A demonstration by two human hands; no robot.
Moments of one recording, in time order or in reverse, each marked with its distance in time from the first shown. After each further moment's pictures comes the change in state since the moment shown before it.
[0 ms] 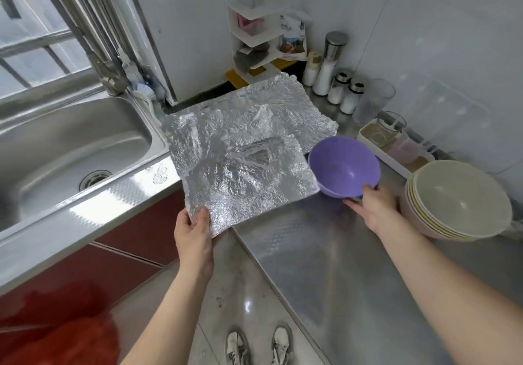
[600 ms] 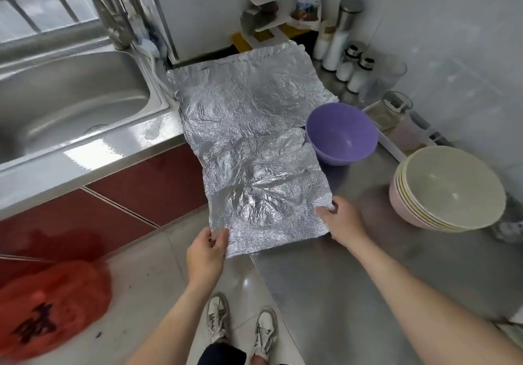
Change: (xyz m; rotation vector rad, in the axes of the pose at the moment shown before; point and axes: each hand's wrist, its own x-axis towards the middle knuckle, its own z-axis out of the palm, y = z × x) left_hand -0.095 -0.090 -0.007 0.805 0.018 -0.006; right_hand -0.017 0.070 -0.055 -0.923 -0.345 -0.394
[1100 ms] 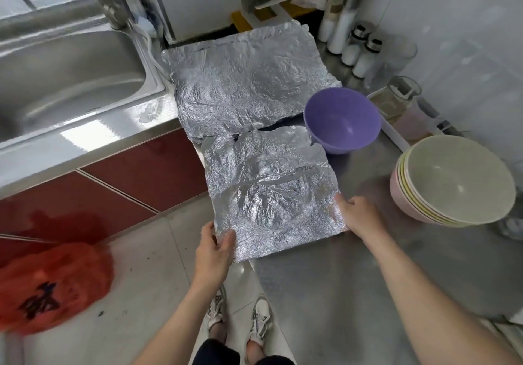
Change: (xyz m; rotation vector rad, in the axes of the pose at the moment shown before) left_hand -0.032 -0.005 0.024 -0.141 -0.105 -0.019; right_hand 0.011 0.026 -0.030 -0.290 0.010 0.121
